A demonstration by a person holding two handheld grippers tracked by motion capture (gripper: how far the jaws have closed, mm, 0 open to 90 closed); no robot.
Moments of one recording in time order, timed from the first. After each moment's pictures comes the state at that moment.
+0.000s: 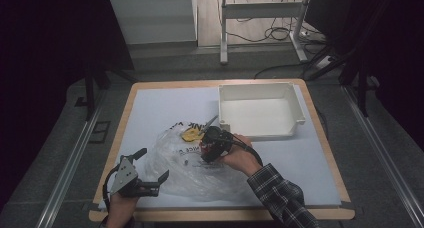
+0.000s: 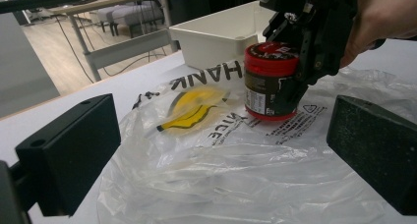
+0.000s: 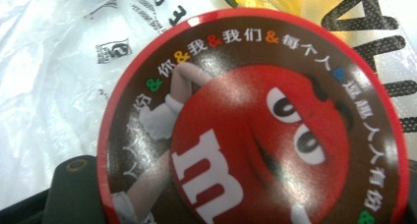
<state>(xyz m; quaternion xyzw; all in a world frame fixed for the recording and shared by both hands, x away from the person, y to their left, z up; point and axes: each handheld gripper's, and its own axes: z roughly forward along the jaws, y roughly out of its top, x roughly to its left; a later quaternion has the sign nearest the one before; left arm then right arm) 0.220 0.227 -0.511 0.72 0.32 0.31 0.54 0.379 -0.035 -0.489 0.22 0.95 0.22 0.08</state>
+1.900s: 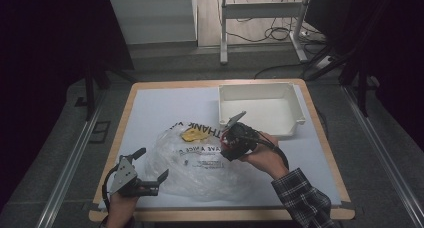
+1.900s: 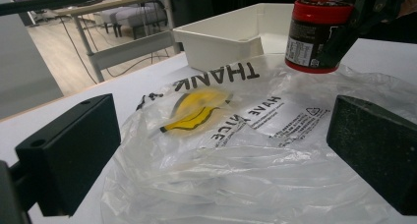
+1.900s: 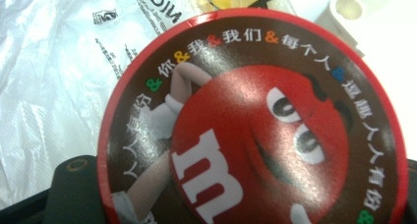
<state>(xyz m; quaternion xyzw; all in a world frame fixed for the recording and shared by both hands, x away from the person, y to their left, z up) 0.220 0.227 -0.511 0.71 0.32 0.31 0.54 0.366 -0.103 -0.449 0.23 0.94 0.24 0.11</state>
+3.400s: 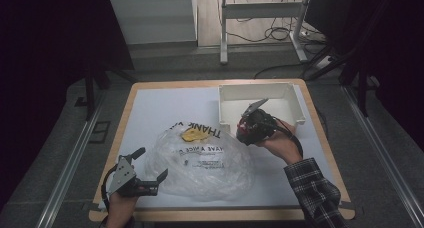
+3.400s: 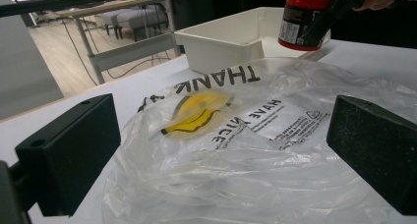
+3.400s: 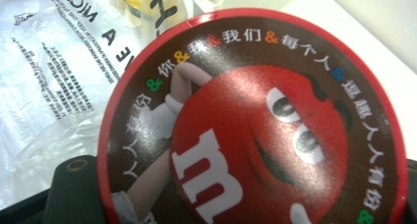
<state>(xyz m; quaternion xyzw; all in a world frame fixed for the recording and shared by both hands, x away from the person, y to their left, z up) 0.219 0.230 -0.510 0.70 0.32 0.32 0.55 0.409 -0.153 -0.441 0.25 0.92 0.27 0.13</state>
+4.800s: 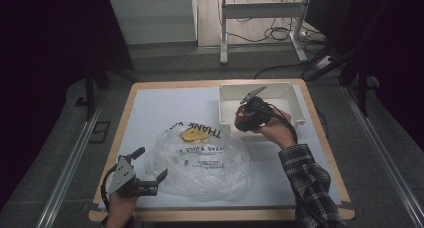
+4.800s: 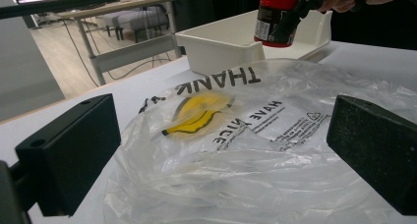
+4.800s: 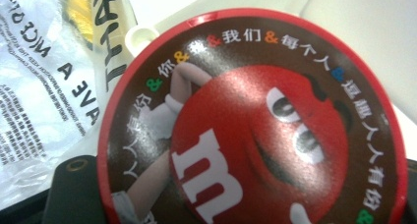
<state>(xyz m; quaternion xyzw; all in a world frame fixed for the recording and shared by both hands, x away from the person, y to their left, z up) 0.219 0.230 -0.510 0.70 0.32 0.32 0.55 0.455 -0.148 -0.442 0.26 0.91 0.28 0.13</state>
